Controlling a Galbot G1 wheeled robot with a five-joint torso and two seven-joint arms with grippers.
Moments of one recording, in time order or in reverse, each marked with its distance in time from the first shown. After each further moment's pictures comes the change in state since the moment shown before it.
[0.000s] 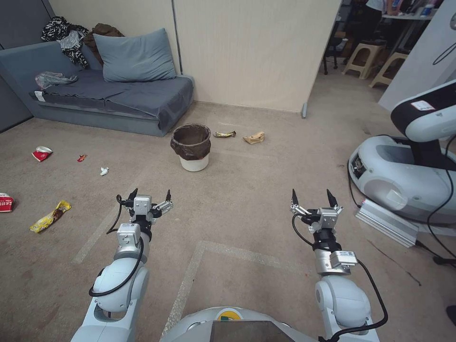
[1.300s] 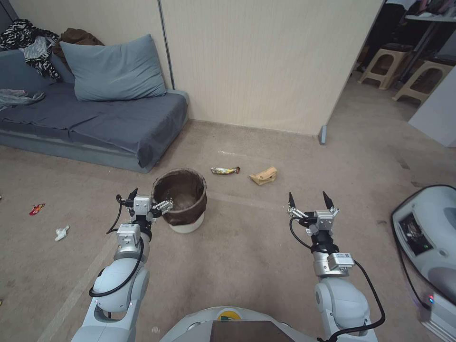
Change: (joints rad) left arm 0.001 -0.003 -0.001 -0.004 0.000 -0.005 -0.001; right arm -0.003 0.002 0.004 -0.025 -0.028 0.025 -0.028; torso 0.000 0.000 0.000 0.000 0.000
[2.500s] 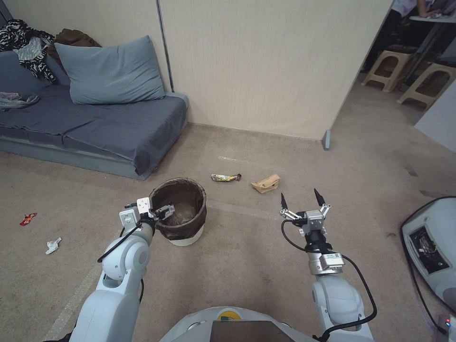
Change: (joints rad) left arm -0.192 0.042 0.000 0.164 -0.540 0.382 -0.286; right arm 0.016 -0.015 -0.018 -0.040 -0.079 0.068 -0.043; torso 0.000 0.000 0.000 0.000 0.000
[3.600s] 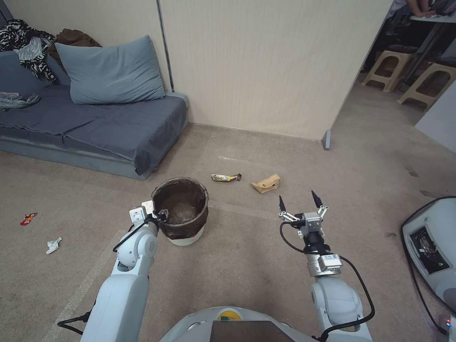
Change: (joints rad) left arm -0.087 -0.023 0.013 0.186 0.029 -0.011 -0.028; right arm -0.001 0.001 0.002 -0.016 -0.005 0.004 -0.013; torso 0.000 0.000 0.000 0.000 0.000
